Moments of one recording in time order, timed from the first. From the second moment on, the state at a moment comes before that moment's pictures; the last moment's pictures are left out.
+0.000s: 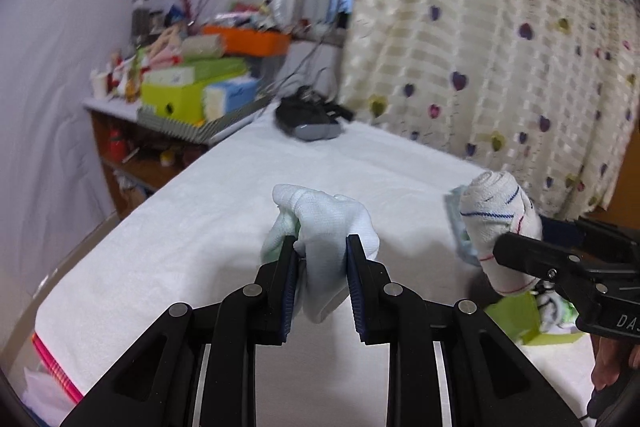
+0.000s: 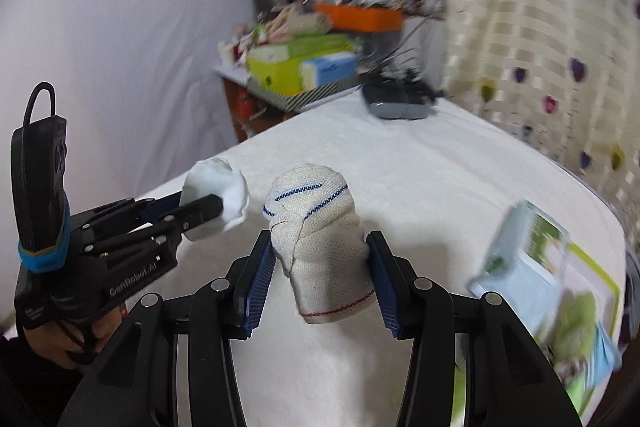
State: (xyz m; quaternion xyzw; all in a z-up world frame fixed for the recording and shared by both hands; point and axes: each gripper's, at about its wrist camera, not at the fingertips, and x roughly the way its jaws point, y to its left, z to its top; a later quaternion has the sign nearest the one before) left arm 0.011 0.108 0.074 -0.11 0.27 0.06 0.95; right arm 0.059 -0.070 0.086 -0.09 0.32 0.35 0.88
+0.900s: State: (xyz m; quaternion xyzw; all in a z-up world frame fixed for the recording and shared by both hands) left arm 0.019 -0.059 0.100 -0.04 0.28 -0.10 0.95; right arm 0.017 -0.233 0.092 0.03 0.28 0.23 0.93
